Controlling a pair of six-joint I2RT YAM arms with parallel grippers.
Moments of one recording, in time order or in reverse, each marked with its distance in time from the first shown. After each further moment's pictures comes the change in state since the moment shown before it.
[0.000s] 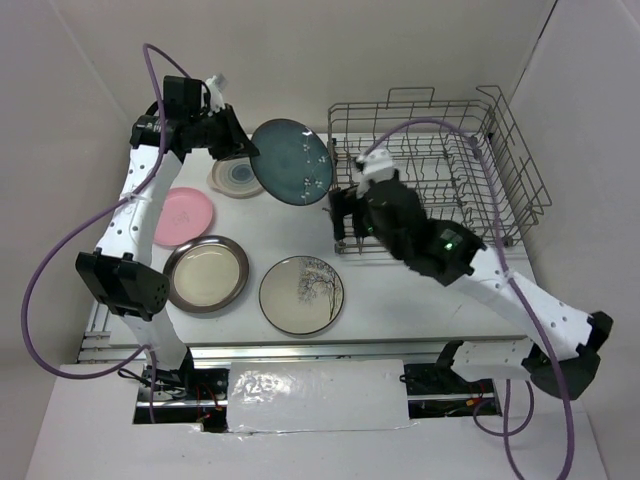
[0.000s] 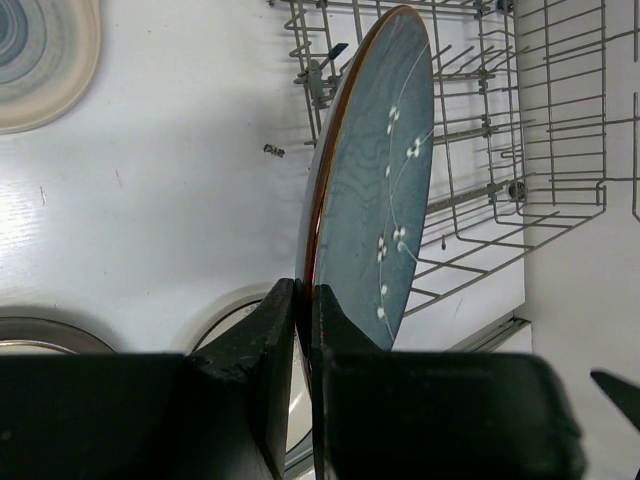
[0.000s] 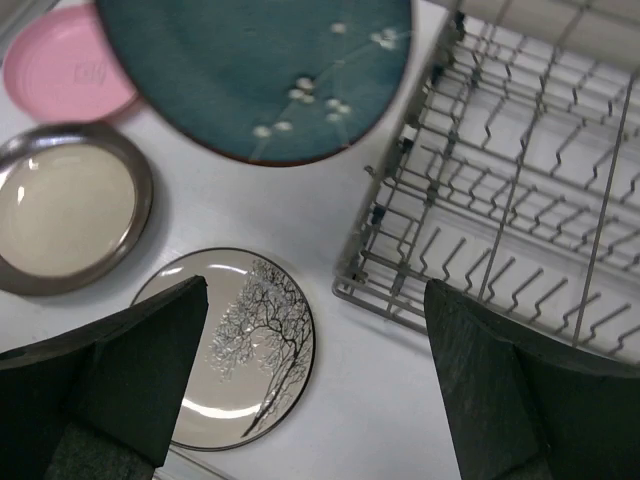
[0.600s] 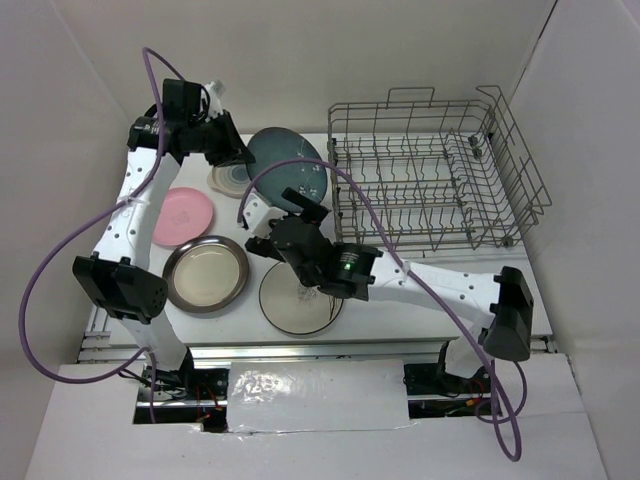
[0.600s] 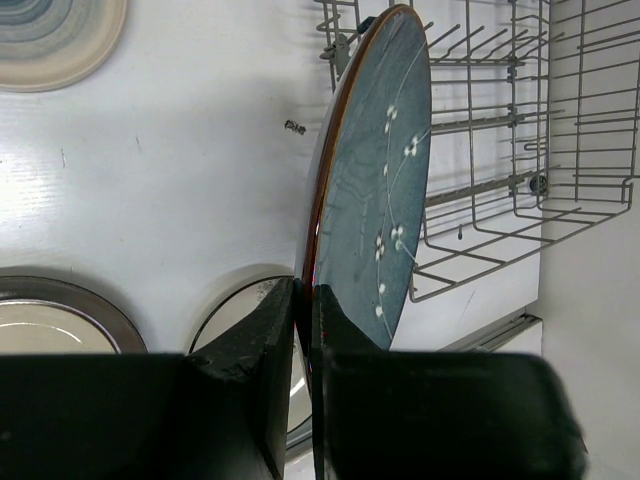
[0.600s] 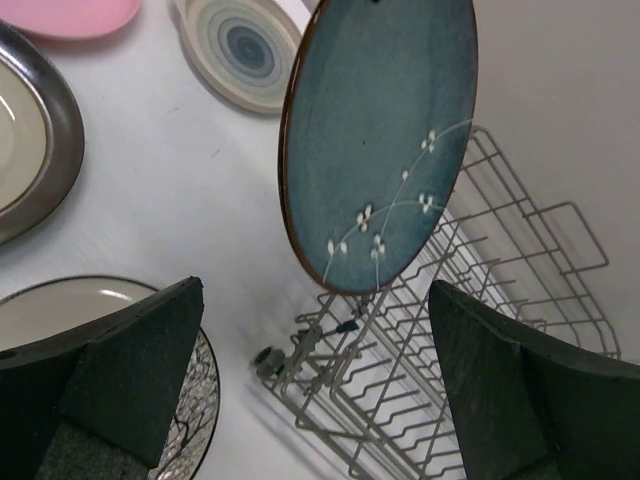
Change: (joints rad) left arm -0.002 -0.023 -0.017 -0.066 -0.043 0.002; right arm 0.350 0.368 0.011 0.425 0.309 -0.713
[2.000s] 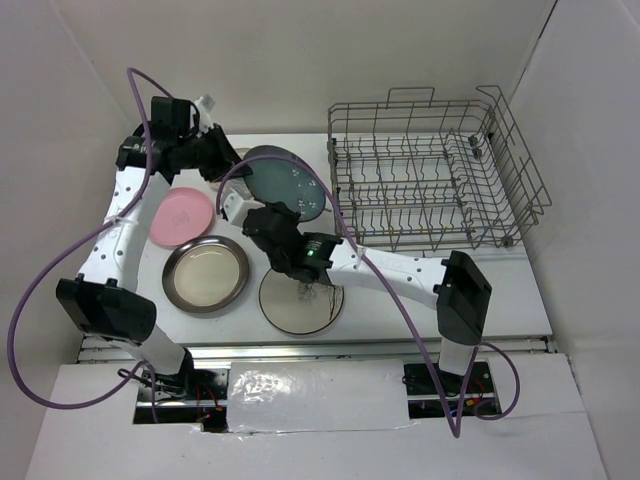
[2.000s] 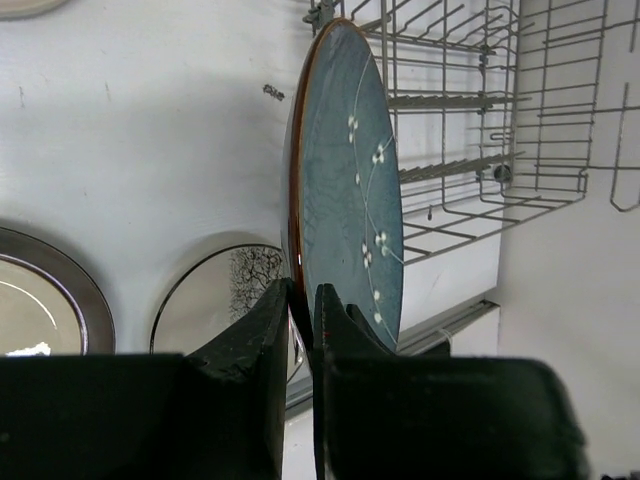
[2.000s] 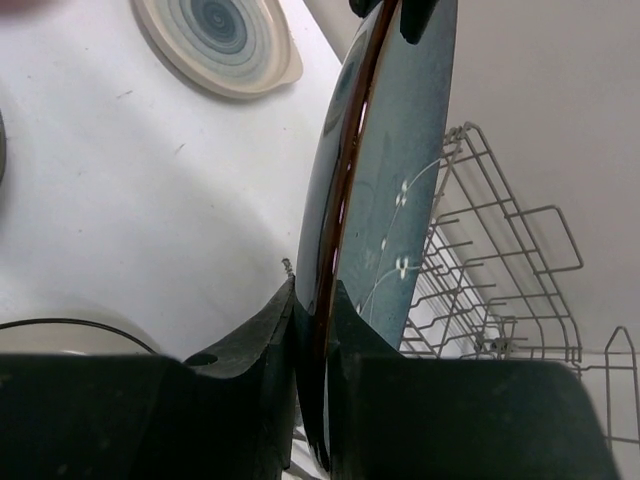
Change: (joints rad) left arm 0.025 -0.157 -0.214 0.068 0.047 -0.079; right arm -0.072 0.250 0.134 0.071 0.045 -0.095
